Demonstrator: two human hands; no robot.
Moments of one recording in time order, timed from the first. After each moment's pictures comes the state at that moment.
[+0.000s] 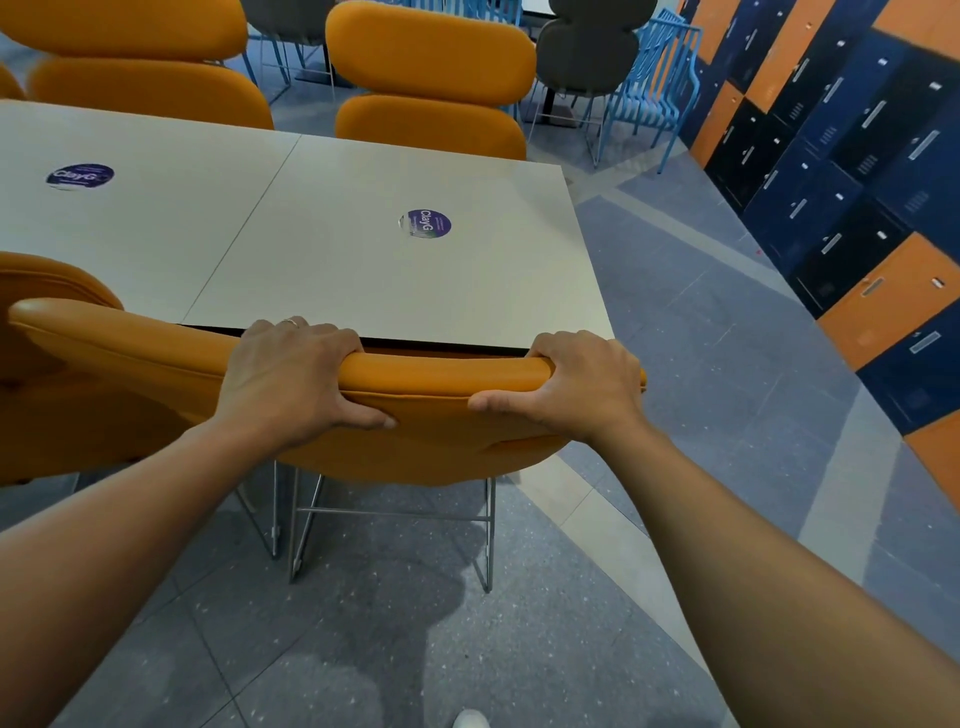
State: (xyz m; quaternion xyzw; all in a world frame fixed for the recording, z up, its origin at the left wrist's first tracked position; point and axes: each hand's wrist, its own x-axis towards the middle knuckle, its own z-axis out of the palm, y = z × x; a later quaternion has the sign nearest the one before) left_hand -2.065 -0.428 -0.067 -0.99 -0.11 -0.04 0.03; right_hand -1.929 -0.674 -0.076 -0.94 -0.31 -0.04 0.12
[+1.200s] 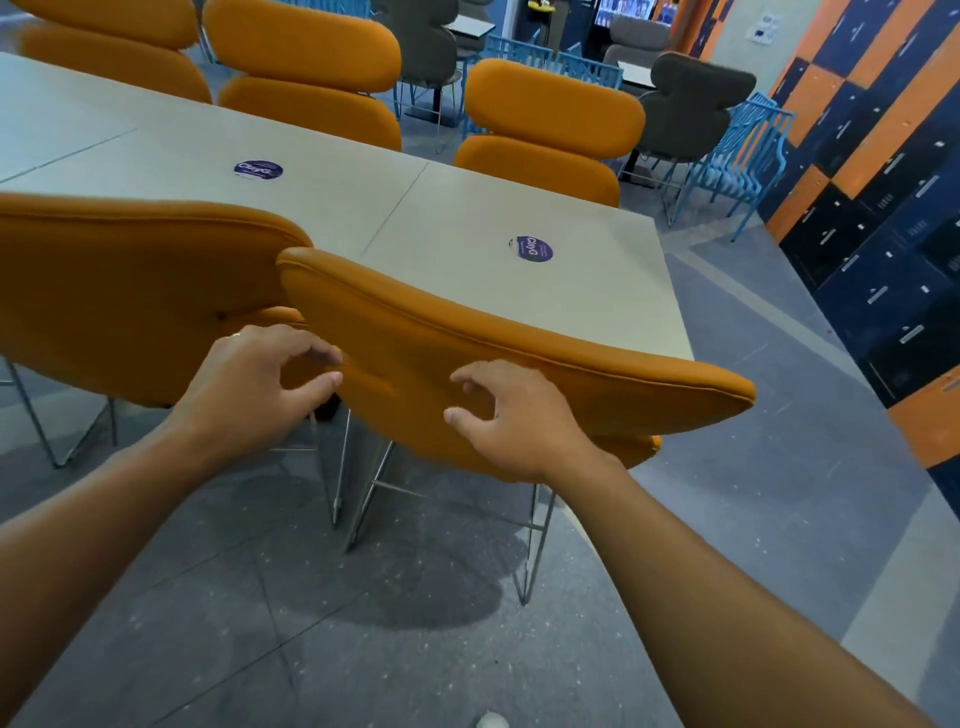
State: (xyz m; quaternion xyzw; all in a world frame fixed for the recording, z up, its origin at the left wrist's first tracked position) left_hand -2.269 -0.361 -0.056 -0.93 -0.19 -0.21 -0.22; right_hand -2.092 -0.561 -0.071 -0.86 -0.46 0.10 0.21
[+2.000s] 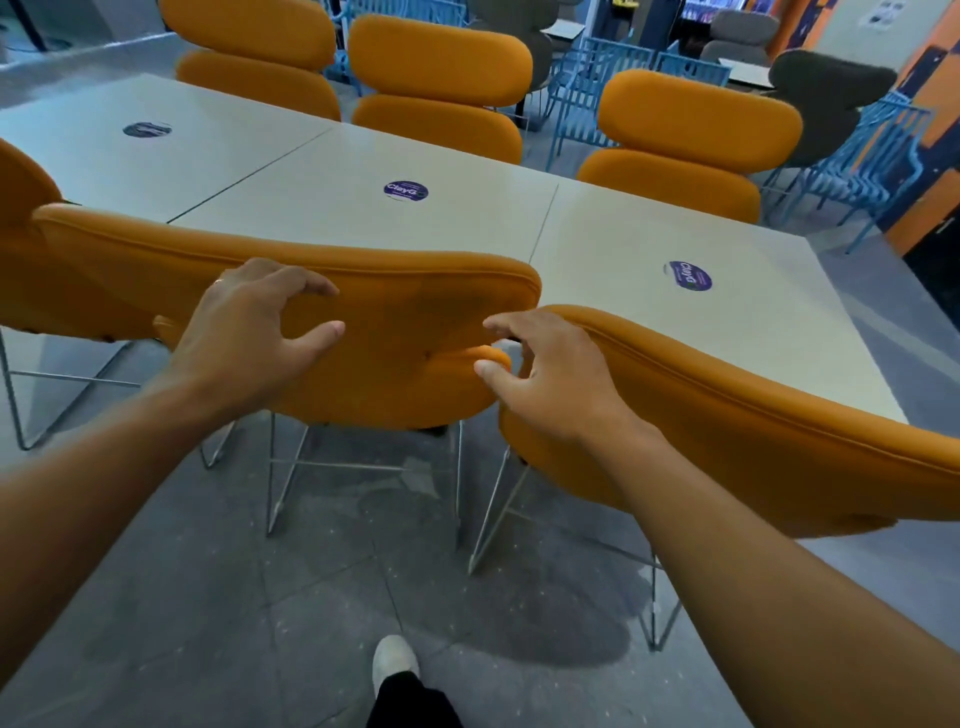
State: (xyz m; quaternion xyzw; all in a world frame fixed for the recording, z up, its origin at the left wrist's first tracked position) left_hand -2.396 -0.085 -0.030 -0.91 -0.29 -0.23 -0.16; right_hand -2.195 -0.276 -0.059 -0.82 -0.50 0.02 0.27
